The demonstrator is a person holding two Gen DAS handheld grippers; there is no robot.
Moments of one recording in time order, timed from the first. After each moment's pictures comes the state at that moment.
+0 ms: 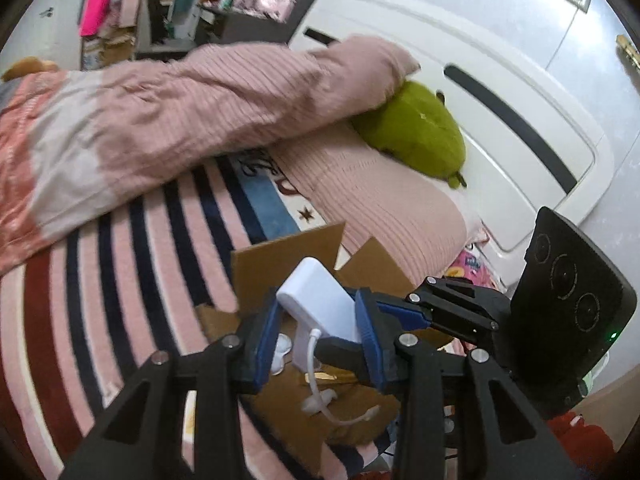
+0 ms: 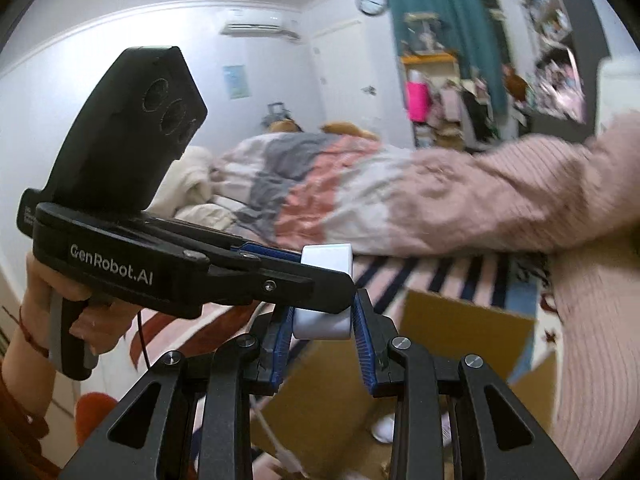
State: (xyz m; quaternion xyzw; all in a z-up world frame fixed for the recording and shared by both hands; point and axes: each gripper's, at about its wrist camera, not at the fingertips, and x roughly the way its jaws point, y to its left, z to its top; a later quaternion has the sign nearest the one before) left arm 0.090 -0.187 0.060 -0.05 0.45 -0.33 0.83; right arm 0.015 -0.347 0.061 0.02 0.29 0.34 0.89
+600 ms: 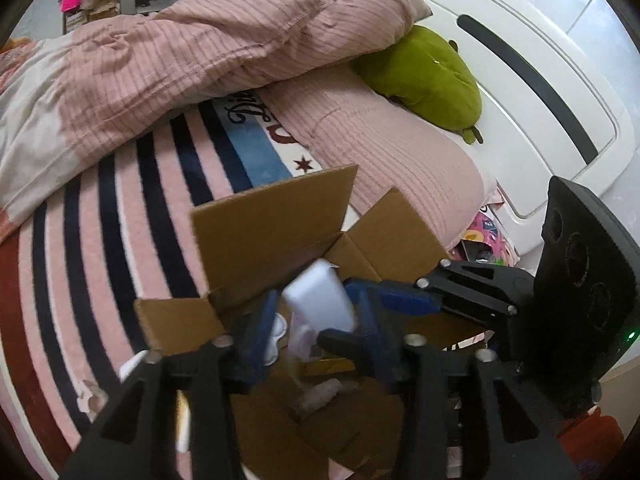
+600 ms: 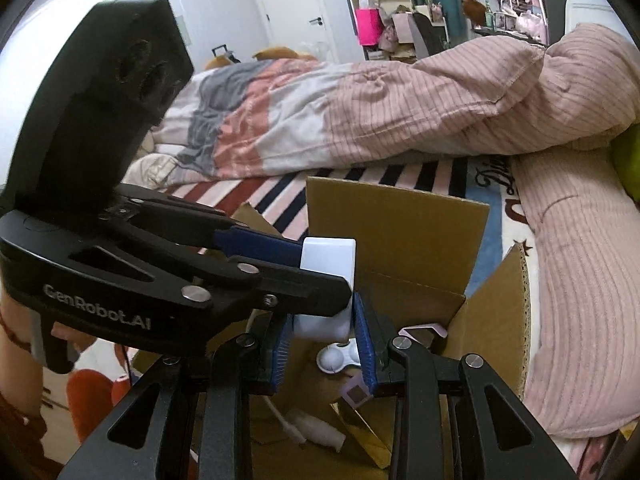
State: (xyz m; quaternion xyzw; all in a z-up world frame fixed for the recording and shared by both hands) left arm 0.108 -0.214 0.014 -0.03 0.51 -0.32 0.80; right arm 0.036 -0.366 0.015 -0.01 0.41 0.27 0.87
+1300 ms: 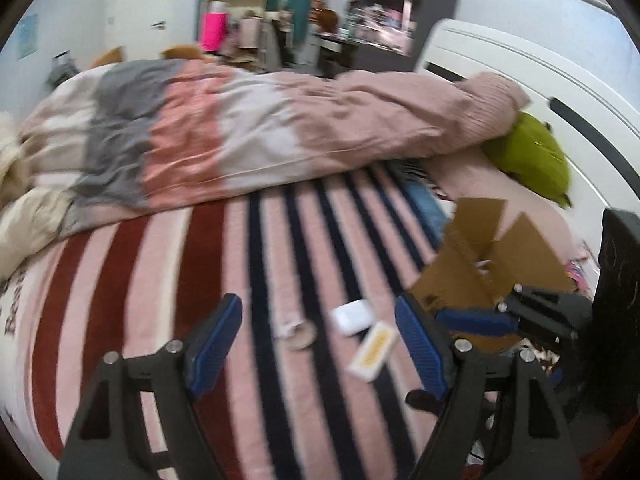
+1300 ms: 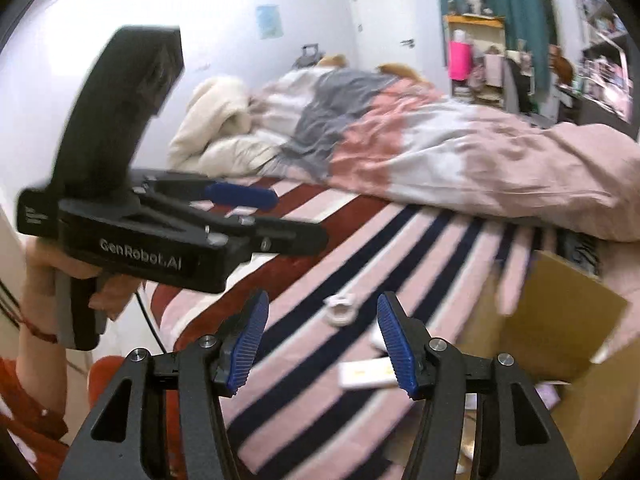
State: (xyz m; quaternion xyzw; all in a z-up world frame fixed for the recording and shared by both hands) left arm 0.007 0.003 0.030 -0.04 0.40 -0.10 0.91; right arm -0.027 -0.196 0.031 -0.09 0.36 0.40 0.84
